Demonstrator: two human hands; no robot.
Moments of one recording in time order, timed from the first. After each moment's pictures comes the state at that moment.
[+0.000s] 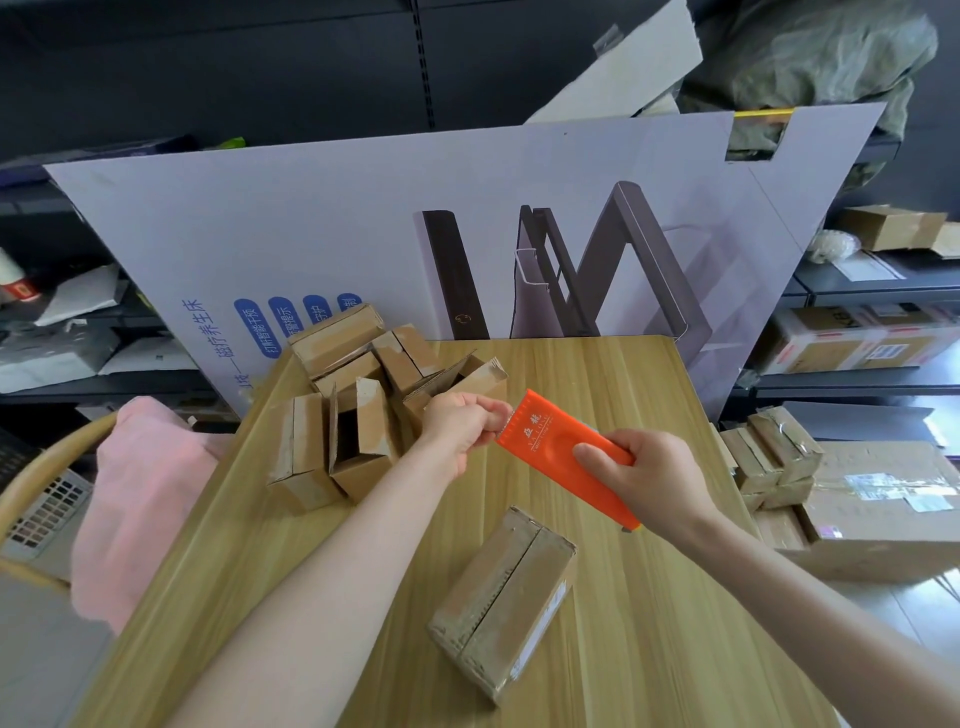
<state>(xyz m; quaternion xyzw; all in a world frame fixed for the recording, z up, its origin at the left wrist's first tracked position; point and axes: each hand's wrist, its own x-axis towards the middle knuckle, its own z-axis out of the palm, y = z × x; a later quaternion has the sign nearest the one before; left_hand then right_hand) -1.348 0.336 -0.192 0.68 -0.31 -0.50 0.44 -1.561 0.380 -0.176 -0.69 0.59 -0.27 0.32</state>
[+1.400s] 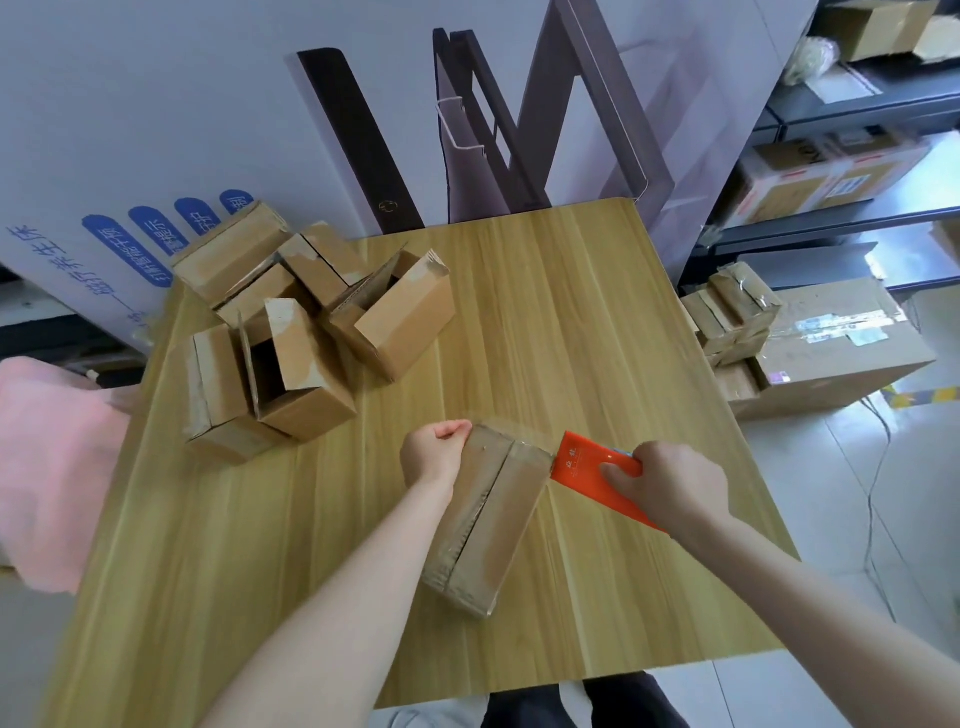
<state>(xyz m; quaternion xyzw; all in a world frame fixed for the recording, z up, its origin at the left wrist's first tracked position) -1.361 0.368 -0.381 0.79 -0.29 -0.41 0.34 -1.611 0.404 -0.325 -0.64 0.75 0.06 0.15</state>
